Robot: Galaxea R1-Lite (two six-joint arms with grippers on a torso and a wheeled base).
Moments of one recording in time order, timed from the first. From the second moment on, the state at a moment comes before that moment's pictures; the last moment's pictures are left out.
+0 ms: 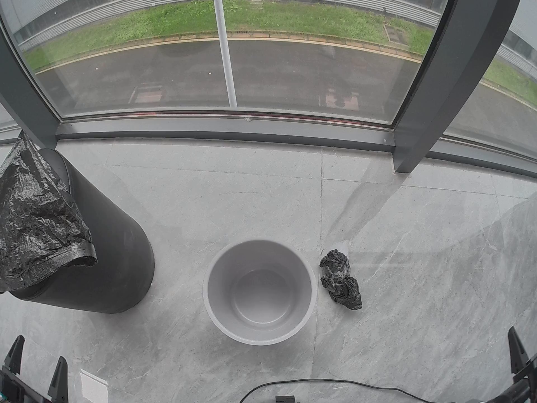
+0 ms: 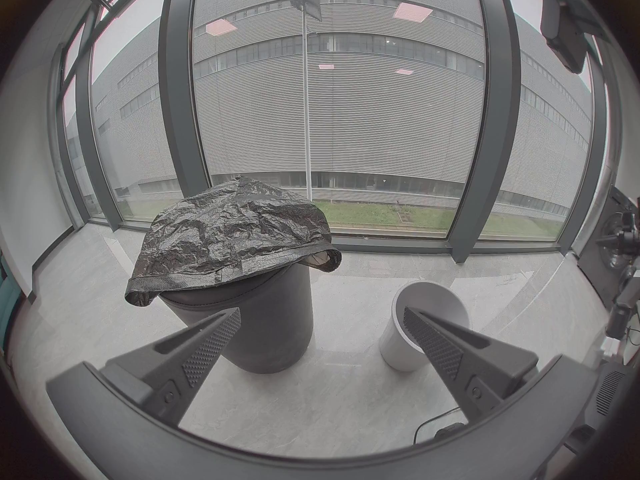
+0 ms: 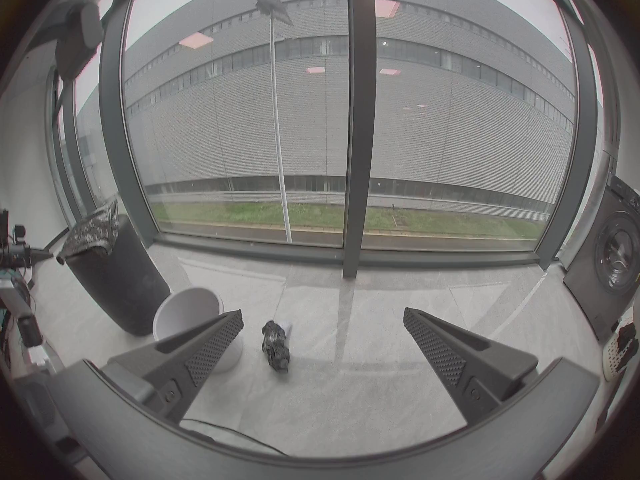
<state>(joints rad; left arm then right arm) 0.00 0.02 -0.02 -0.01 0.00 0.00 0.00 0.02 -0.05 -0.01 0.01 0.00</state>
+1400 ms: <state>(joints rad) -0.01 0.95 -0.51 -0.21 0.09 0.85 0.24 1.10 -0.45 -0.70 -0.01 0.15</state>
